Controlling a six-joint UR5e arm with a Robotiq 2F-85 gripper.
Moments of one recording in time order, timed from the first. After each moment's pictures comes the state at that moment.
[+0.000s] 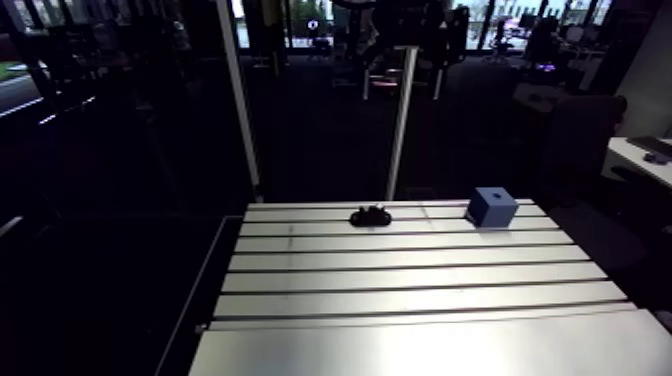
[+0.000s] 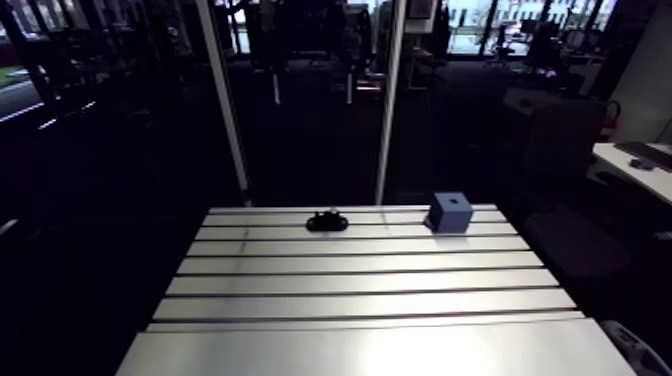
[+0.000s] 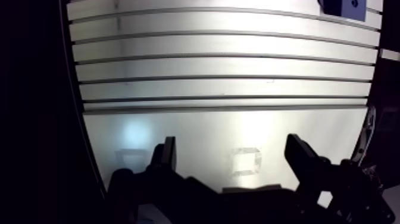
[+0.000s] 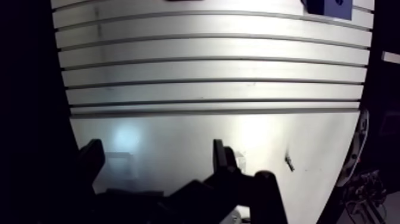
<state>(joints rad) -0.07 -1.43 1.38 -1.42 -1.58 -1.63</state>
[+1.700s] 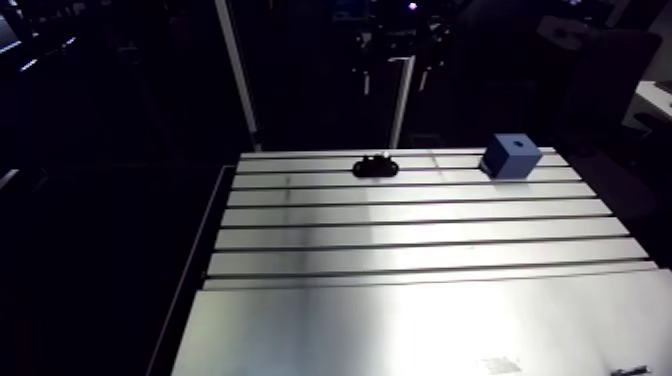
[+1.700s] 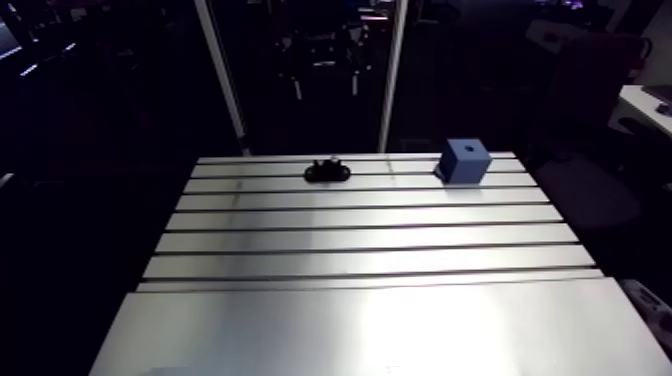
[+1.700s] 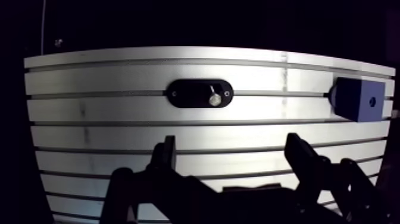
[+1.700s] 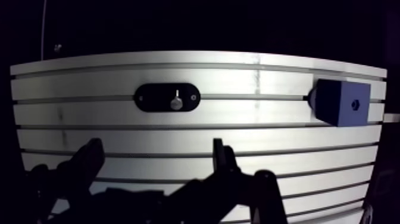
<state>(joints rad) -0.06 -1.23 1.58 -2.10 -1.62 -1.66</state>
